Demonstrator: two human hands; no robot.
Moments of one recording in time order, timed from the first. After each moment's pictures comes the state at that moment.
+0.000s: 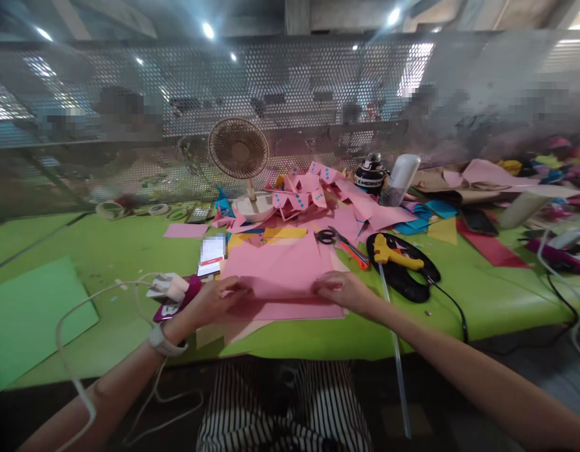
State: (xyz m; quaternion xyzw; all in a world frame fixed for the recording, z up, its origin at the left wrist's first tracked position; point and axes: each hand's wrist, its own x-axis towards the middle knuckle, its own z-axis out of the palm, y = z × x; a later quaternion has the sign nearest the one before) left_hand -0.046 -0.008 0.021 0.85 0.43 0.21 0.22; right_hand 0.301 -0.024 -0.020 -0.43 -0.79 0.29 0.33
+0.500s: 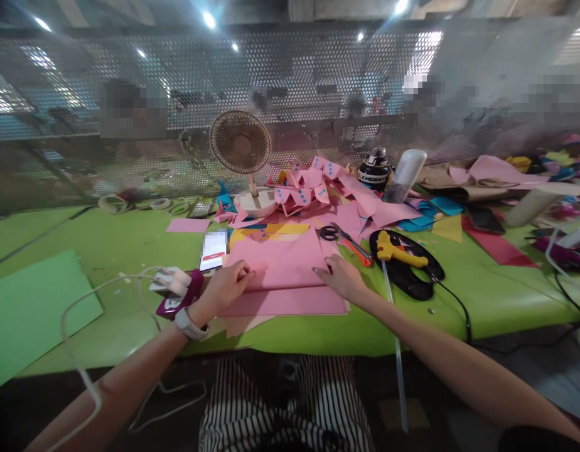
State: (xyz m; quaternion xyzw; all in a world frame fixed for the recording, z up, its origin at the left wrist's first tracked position) left_hand -0.021 0.004 0.019 0.79 0.59 0.11 0.10; right_hand 0.280 -0.003 -0.016 -0.65 -0.73 0.12 0.19
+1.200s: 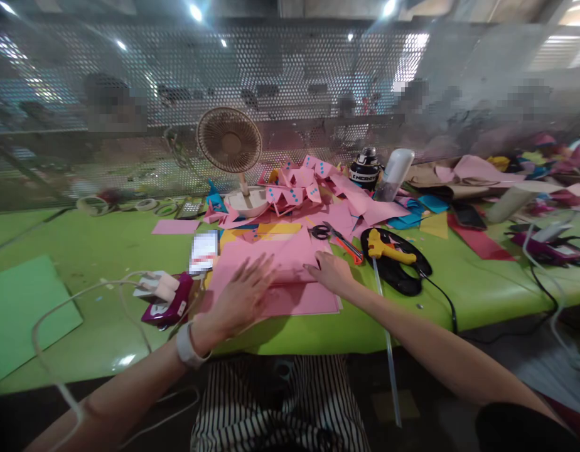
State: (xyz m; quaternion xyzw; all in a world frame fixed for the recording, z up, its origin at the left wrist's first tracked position) left_hand 0.019 -0.023 0.013 0.92 0.35 0.13 -0.12; right_hand 0.272 0.006 -0.007 -0.68 -0.73 0.06 0.09
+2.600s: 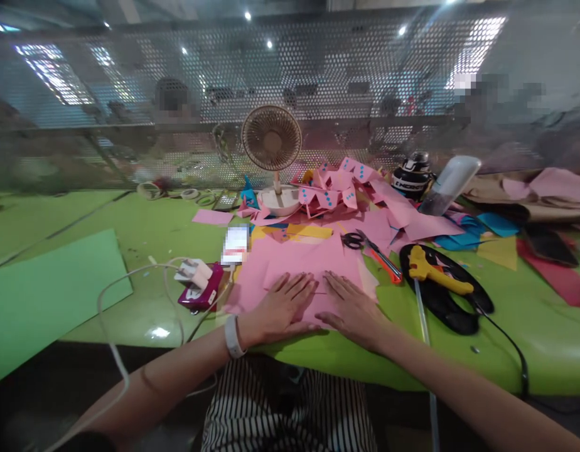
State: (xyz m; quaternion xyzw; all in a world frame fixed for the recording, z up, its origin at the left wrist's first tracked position) left_hand 0.031 -0.034 -0.011 0.94 0.34 0.06 0.05; right_hand 0.276 -0.028 -0.057 -0.42 -0.90 0.02 0.14
